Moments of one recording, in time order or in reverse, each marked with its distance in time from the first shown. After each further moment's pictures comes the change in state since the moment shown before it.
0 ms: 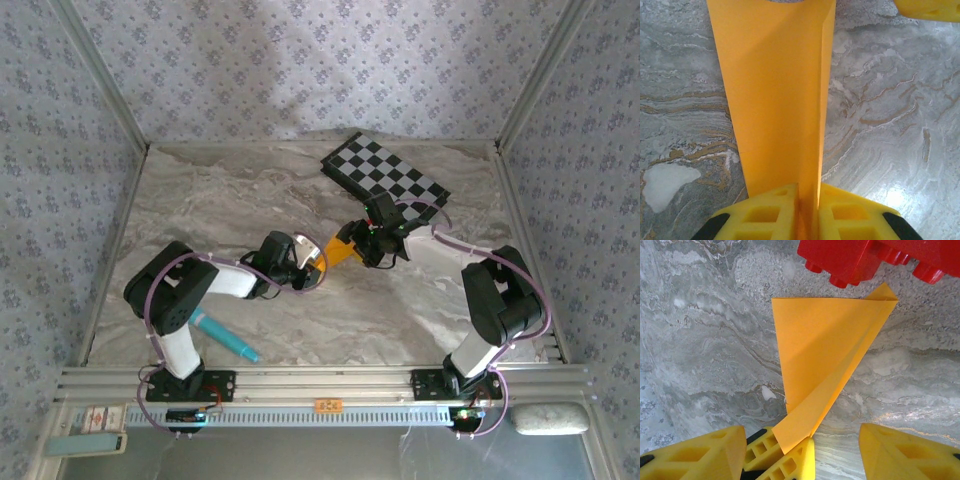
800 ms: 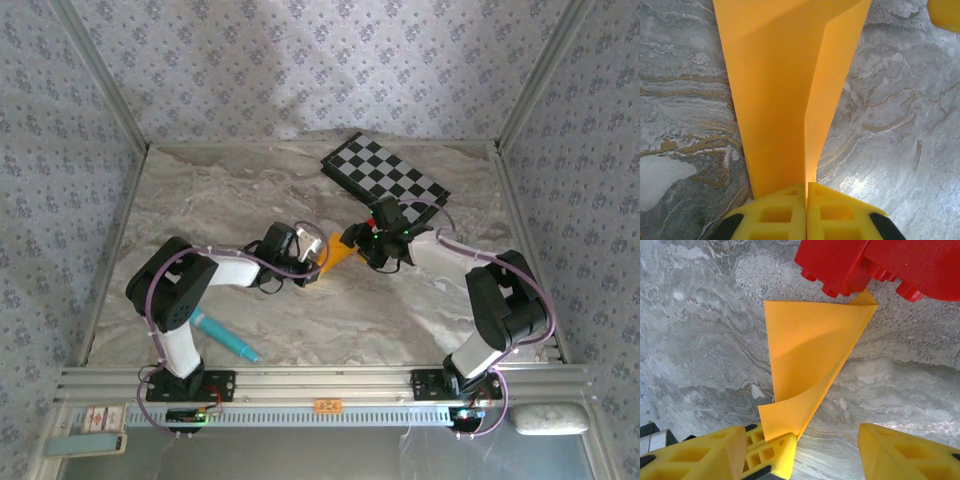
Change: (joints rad) left arm 0.023 0.023 0.119 -0.217 0.070 -0.116; right arm -0.016 -0.040 -0.072 0.058 0.003 -0.112
